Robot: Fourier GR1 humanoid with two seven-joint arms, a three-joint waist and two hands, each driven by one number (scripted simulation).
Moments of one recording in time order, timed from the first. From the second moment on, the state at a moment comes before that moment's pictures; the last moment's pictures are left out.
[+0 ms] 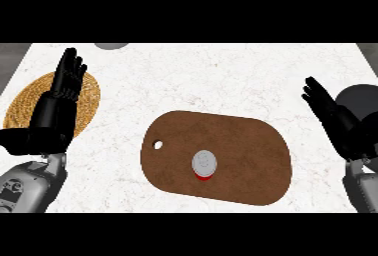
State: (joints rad) left arm -0.30 0.42 -0.22 -1.65 0.17 0.39 0.02; right arm -0.20 -0.40 0.04 -1.49 -0.17 0.07 0.13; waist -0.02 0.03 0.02
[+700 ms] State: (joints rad) left arm -0.25 0.41 -0.17 -1.48 0.25 0.30 0.05; right arm -0.32 -0.38 0.24 -1.50 -0.06 0.37 -0.29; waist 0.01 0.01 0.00
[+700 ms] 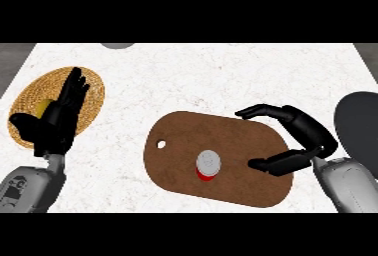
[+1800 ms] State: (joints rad) left arm -0.23 0.37 -0.11 -1.44 0.22 0.24 0.02; right arm -0.74 -0.57 0.19 -1.71 -0.03 0.67 0.12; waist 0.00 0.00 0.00
